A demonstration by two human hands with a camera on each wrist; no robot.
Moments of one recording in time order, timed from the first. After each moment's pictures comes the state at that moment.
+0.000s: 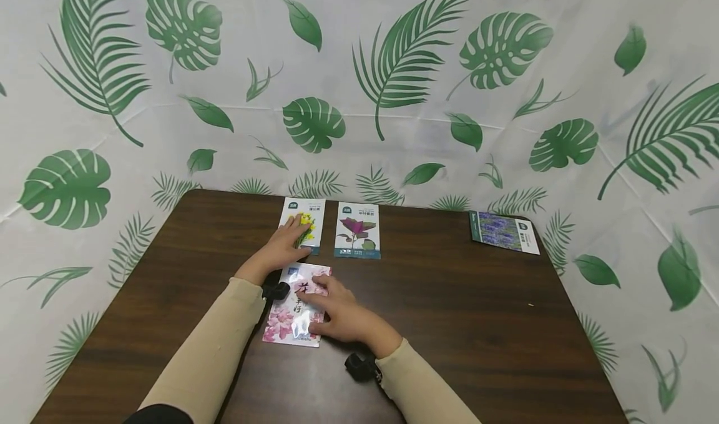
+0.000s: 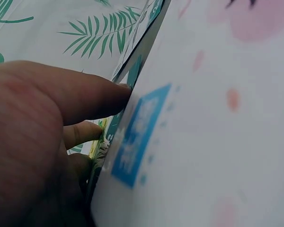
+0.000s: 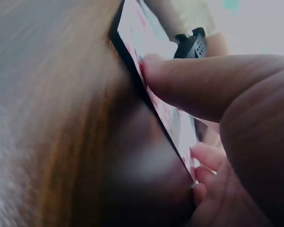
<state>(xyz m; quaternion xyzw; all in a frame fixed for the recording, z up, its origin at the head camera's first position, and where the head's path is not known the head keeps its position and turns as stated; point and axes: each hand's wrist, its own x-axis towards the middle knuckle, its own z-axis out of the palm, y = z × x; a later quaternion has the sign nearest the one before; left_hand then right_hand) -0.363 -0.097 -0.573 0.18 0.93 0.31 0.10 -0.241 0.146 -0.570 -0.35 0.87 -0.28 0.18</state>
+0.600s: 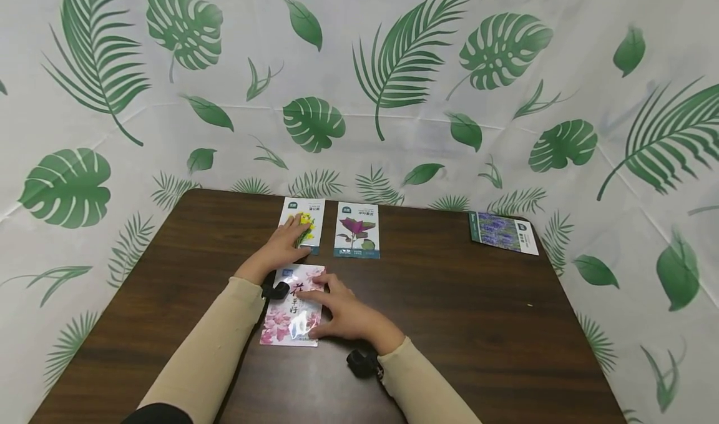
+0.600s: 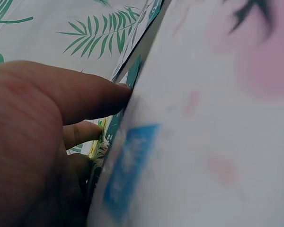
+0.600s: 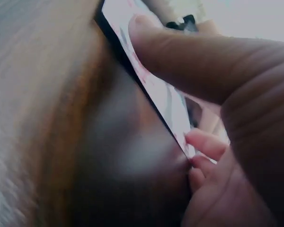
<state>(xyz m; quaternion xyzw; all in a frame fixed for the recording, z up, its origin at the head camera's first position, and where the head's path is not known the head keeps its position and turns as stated) -0.363 -0.096 -0.573 0.17 0.93 0.31 0.10 -0.248 0.152 -0.576 -0.35 0.86 -0.32 0.19</state>
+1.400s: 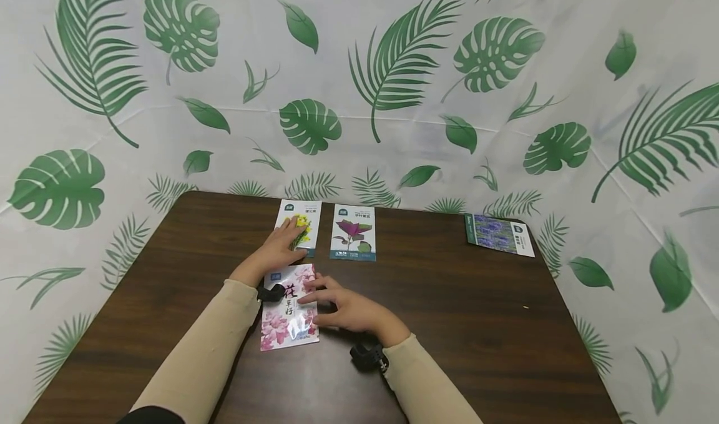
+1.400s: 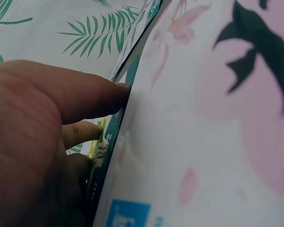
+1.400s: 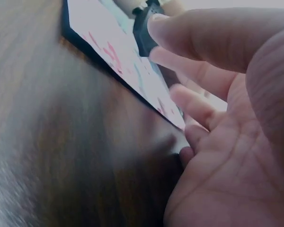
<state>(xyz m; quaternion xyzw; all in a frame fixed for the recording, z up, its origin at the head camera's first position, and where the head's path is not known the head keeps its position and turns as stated) -0.363 -0.097 -0.576 0.17 0.92 0.33 0.11 -0.260 0.169 -0.569 -0.36 0.80 -0.41 0.26</state>
